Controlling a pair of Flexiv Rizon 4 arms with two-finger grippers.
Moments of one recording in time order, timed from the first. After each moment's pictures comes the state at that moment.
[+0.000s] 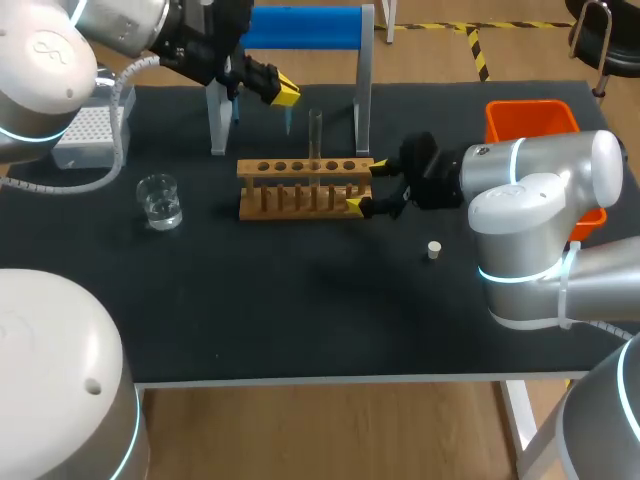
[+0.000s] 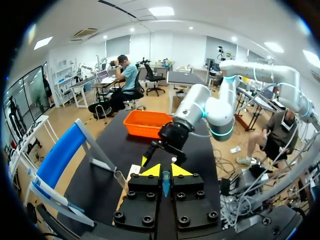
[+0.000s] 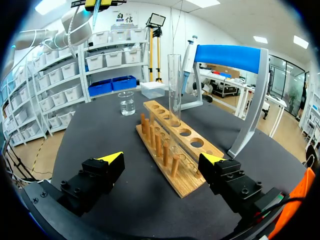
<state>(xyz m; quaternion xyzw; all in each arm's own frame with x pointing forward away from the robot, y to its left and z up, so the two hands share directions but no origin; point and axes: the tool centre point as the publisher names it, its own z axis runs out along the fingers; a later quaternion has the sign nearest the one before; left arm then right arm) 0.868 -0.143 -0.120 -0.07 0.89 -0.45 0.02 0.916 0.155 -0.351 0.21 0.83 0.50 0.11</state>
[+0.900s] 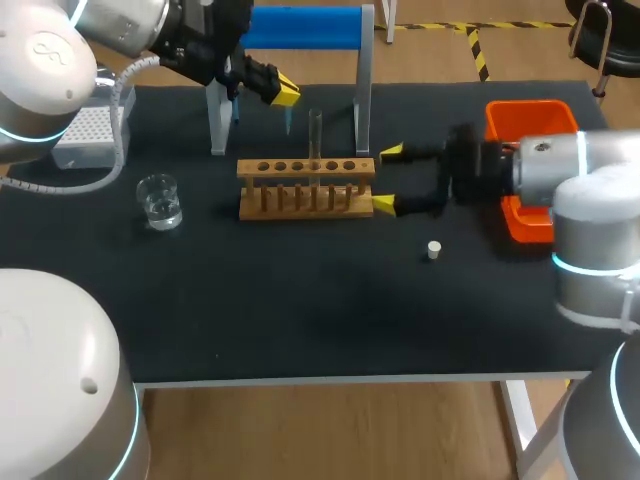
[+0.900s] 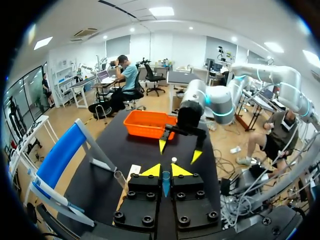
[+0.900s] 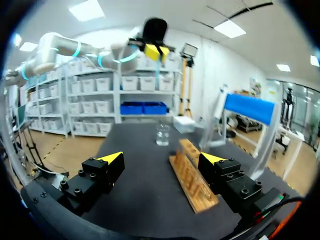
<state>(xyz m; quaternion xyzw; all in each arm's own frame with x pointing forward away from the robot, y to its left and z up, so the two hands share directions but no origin) 0.868 -0.143 -0.121 -0.07 0.89 -0.45 0.02 0.848 0.138 -0.260 0.06 0.78 0.61 0.07</state>
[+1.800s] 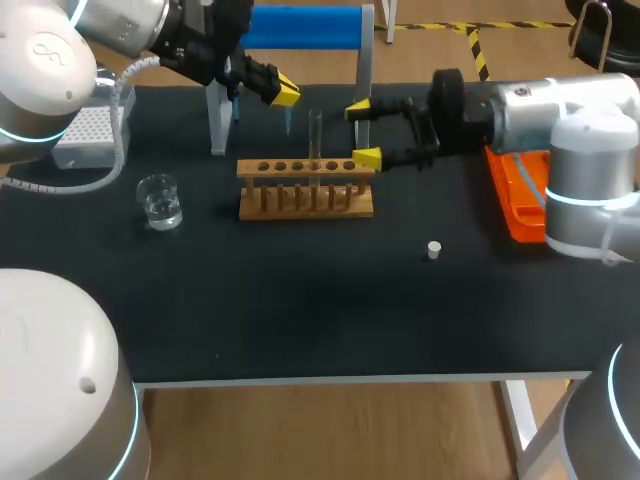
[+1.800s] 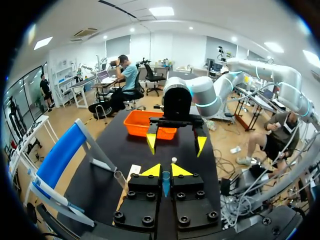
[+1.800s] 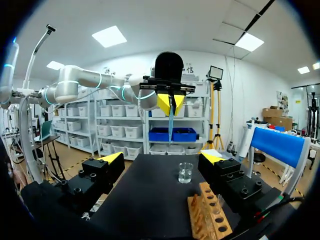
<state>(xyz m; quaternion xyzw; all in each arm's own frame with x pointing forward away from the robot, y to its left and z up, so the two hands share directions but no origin) 0.868 -0.143 -0.121 -0.07 0.89 -0.45 0.02 0.857 0.191 -0.182 -0.03 0.72 0.69 -0.03</state>
